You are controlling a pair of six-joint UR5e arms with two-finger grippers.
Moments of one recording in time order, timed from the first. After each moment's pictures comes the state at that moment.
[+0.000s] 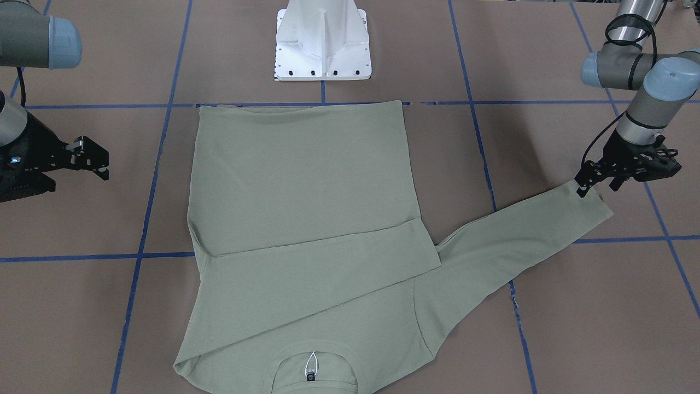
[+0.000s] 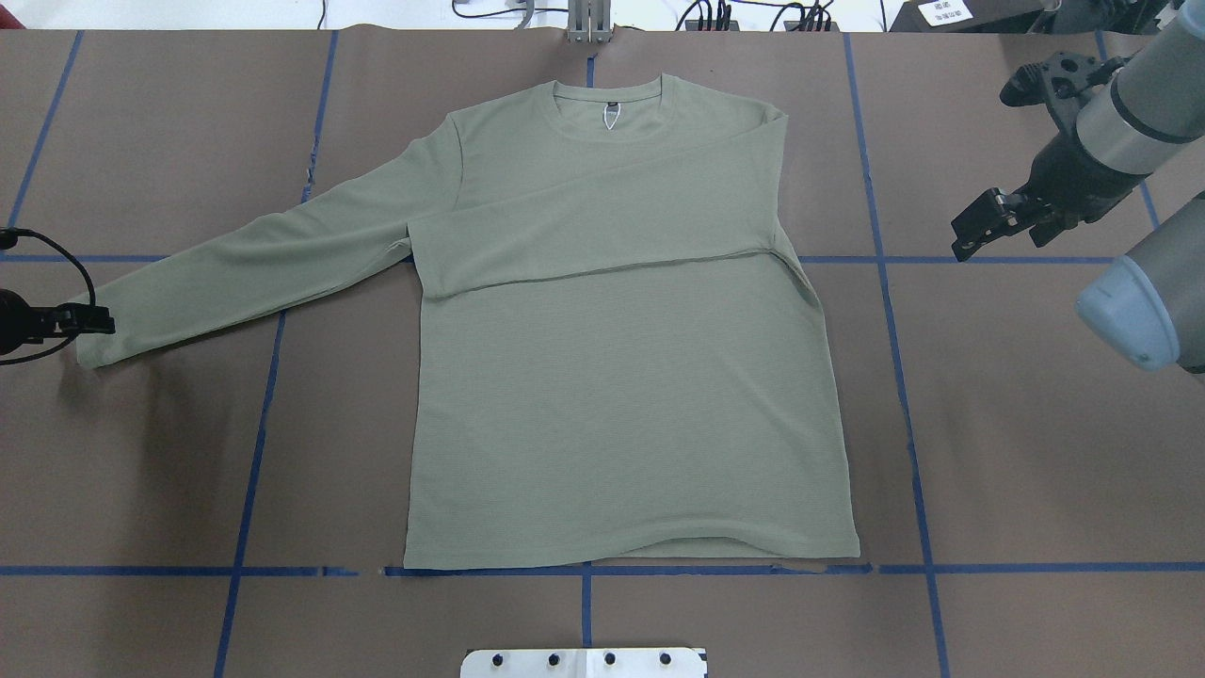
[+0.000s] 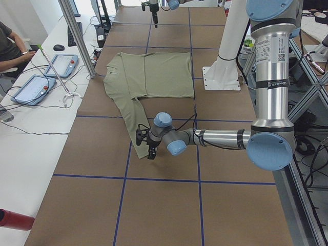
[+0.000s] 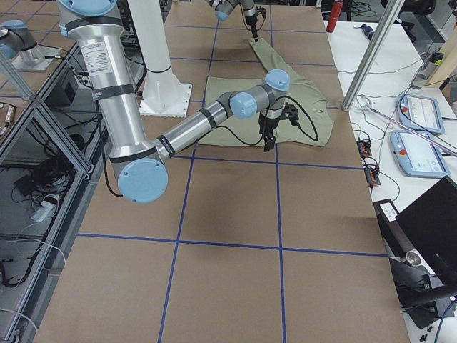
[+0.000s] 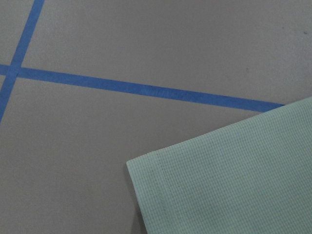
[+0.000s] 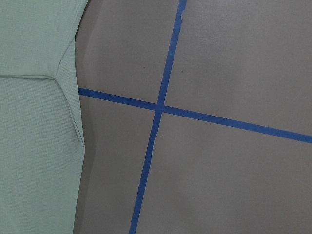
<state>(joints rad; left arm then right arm) -0.92 -1.49 -1.51 -2.45 -1.91 -1.07 1.06 -1.31 1.88 -1.69 2.26 0.47</state>
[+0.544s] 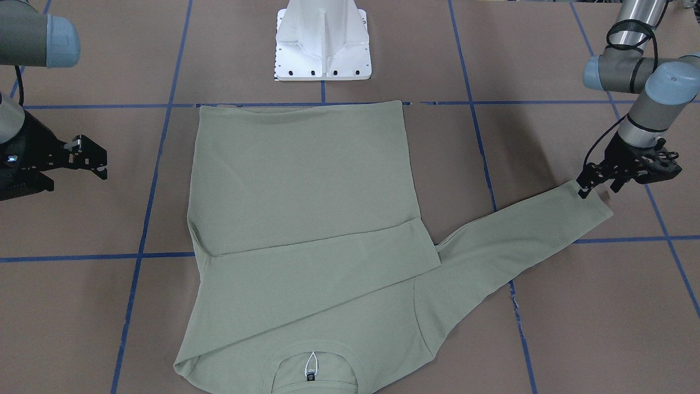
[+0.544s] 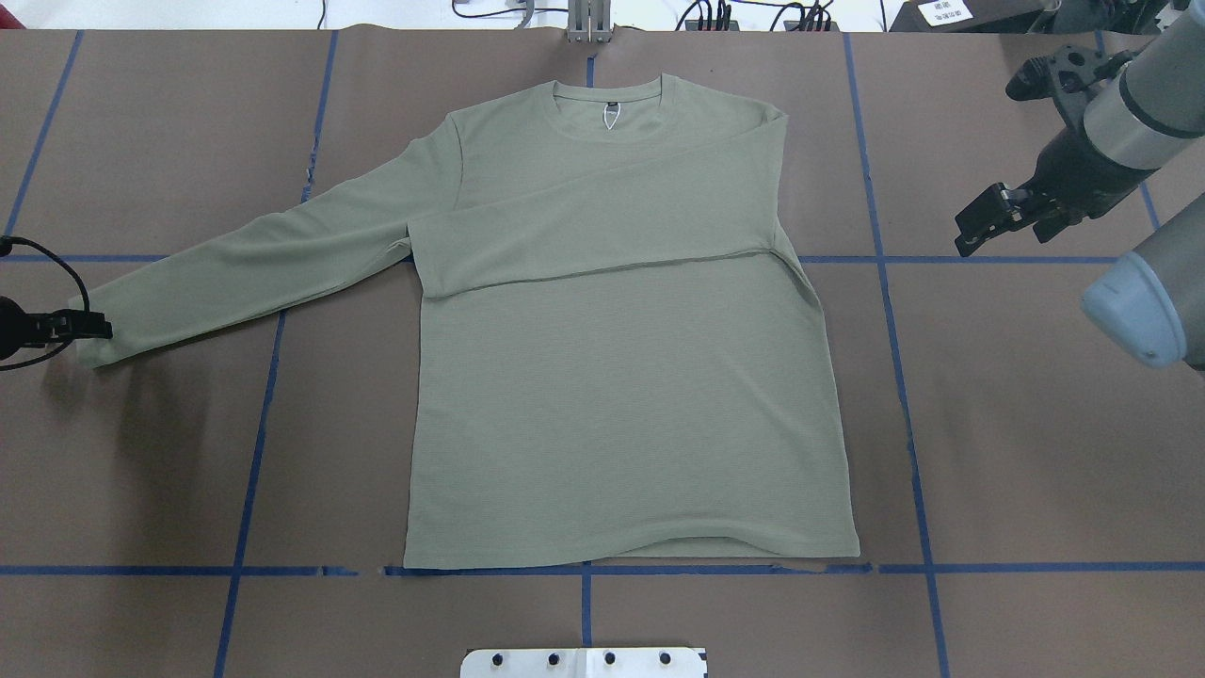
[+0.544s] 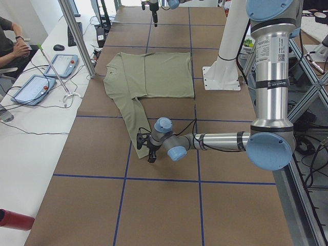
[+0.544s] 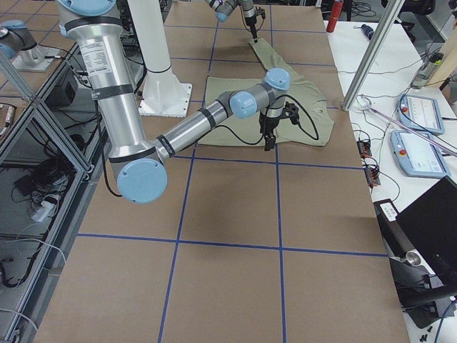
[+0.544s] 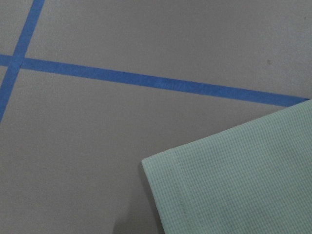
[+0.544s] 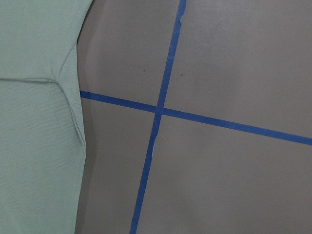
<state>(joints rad) -0.92 -1.49 -1.45 -2.54 -1.91 -1.07 1.06 -1.31 1.89 -1.69 2.26 0.47</state>
